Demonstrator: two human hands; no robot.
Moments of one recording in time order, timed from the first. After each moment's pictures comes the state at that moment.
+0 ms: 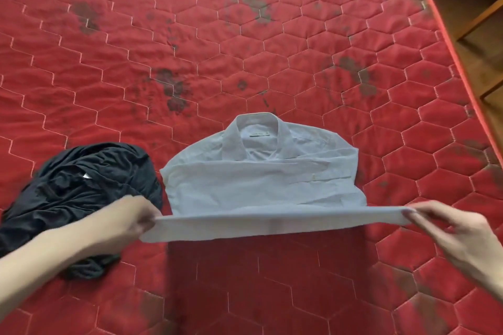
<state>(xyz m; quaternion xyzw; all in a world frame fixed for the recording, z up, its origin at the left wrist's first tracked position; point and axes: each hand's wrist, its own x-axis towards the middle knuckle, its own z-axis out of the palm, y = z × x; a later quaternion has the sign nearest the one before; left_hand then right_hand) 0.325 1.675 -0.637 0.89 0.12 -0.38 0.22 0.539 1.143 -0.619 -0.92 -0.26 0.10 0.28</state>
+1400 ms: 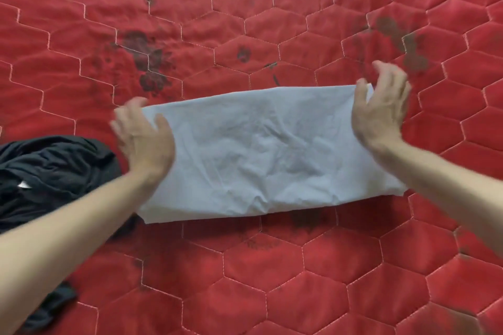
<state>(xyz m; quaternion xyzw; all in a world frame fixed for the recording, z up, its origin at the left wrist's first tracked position) 0.473 1.673 -0.796 0.84 0.47 0.14 0.25 0.690 1.371 -0.780 -0.96 -0.08 -0.04 0.25</state>
